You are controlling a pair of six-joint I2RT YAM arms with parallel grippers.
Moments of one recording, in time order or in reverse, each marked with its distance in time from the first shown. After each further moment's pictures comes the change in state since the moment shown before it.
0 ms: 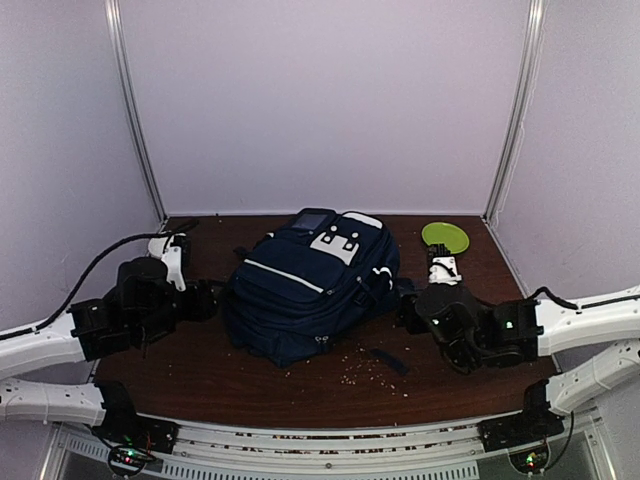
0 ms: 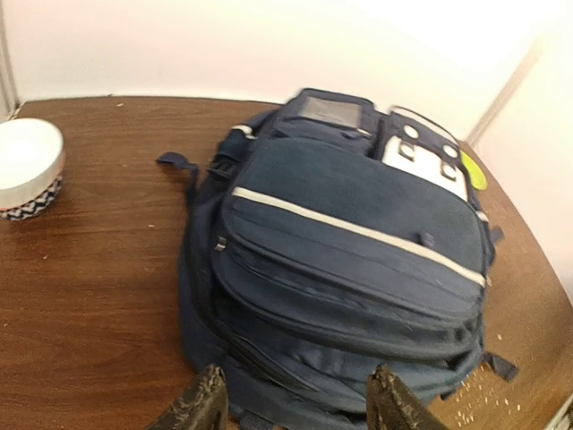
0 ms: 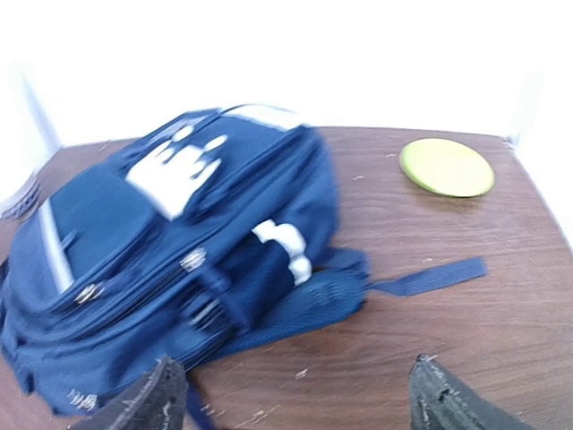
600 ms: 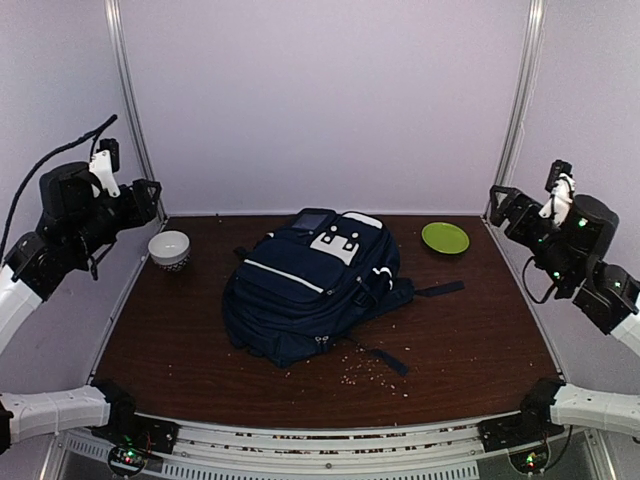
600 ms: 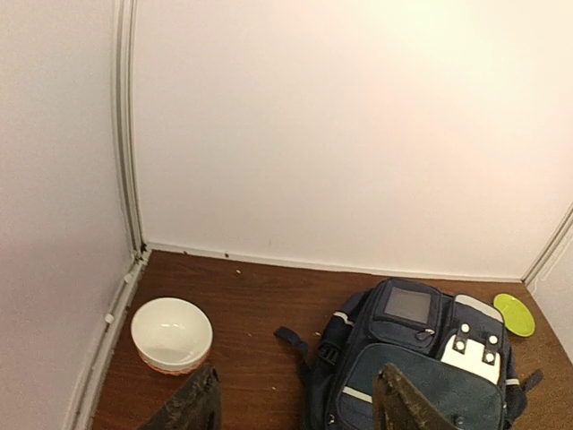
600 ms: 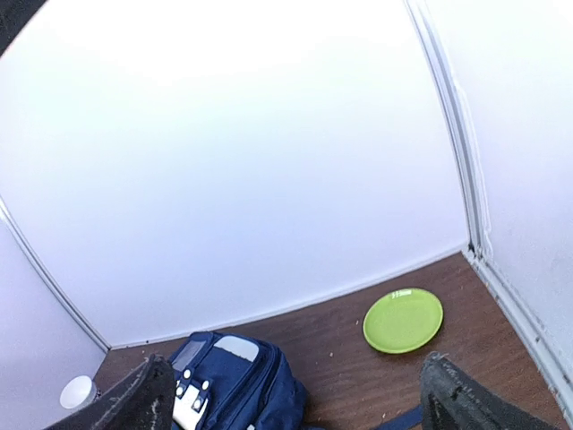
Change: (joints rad) left arm 0.419 0.045 0.540 -0.243 0.058 0.249; right arm -0.606 -0.470 0.130 0.019 -0.389 -0.224
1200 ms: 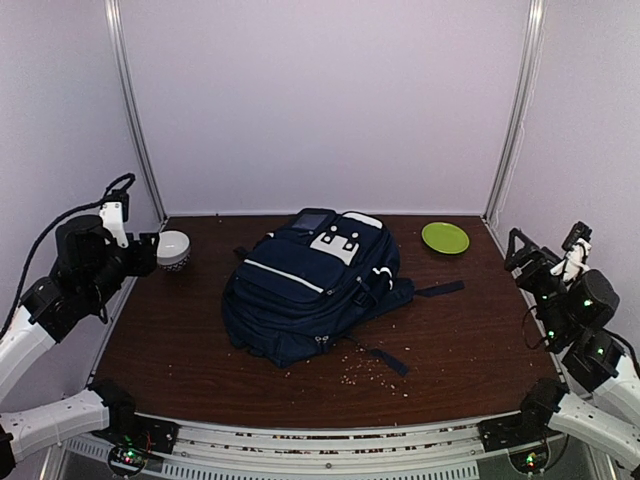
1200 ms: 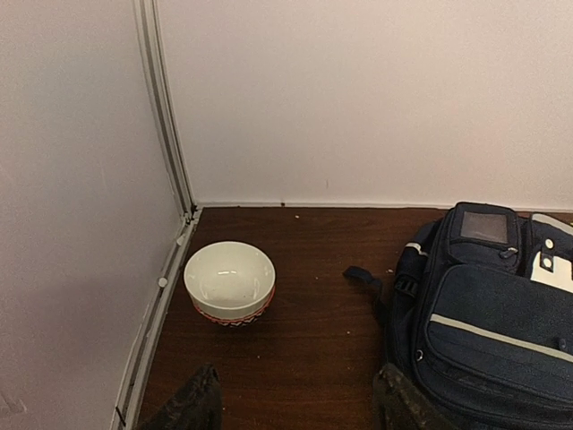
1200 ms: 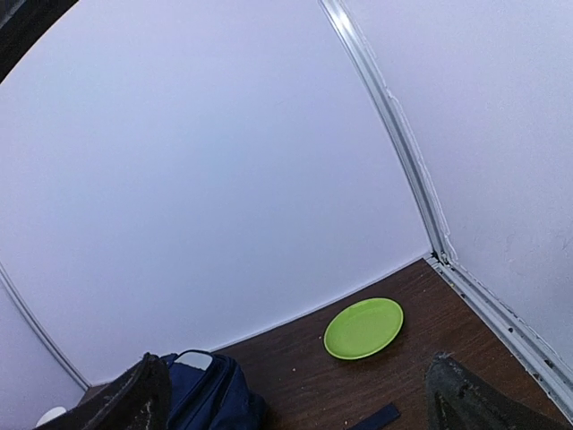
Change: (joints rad) left arm 0.000 -0.183 -0.327 0.040 -0.095 0.156; right arm 0.000 -0.392 -0.463 0.258 0.102 -0.070
